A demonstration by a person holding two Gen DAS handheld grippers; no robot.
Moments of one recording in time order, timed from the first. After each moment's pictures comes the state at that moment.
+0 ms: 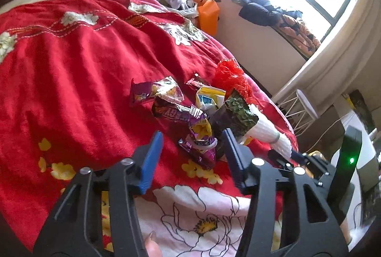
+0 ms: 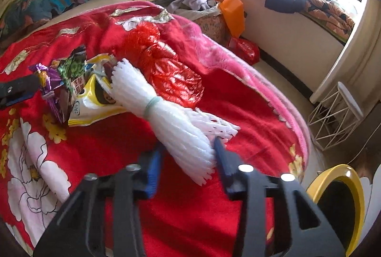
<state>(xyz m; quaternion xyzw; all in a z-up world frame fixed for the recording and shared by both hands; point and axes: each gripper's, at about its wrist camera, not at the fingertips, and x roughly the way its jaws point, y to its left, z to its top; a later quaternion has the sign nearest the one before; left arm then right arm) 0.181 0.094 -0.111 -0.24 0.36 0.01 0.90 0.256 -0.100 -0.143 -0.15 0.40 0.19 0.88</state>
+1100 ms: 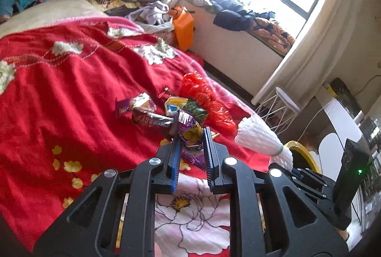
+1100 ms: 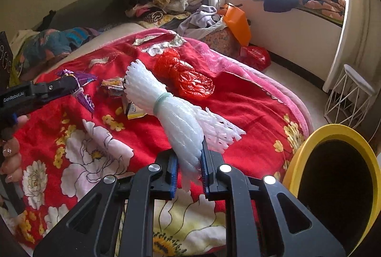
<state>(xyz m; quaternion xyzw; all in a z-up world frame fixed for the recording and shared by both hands) 0.137 0.072 -0.060 -0.20 0.32 -0.05 0.93 0.172 -0.149 -0.096 -0.04 0.37 0.24 0.90</state>
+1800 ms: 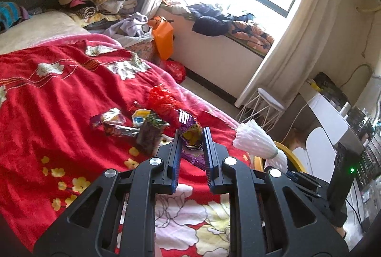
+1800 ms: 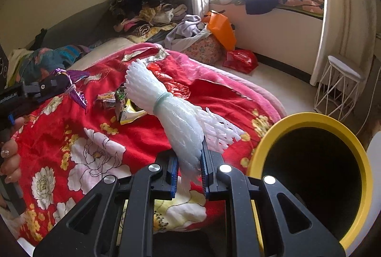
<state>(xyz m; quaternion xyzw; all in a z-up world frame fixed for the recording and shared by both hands) 0.126 0.035 -0.027 -0.17 0.29 -0.09 0.94 0.149 -0.203 -0.071 0.00 0.35 0.20 0.91</state>
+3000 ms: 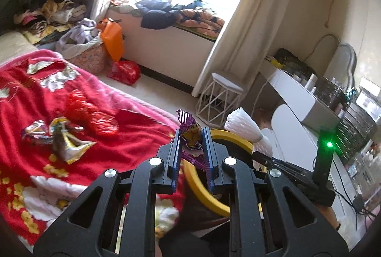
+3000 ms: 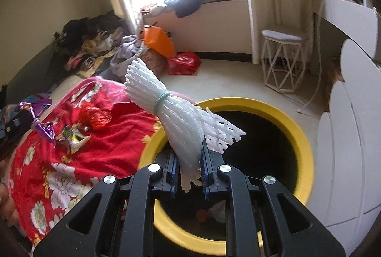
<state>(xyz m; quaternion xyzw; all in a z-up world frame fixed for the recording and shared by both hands) 0.132 -0.101 -0.003 -0.12 0.28 -0.21 0.93 0.132 -0.355 -0.058 0.11 0.35 0.05 0.93</state>
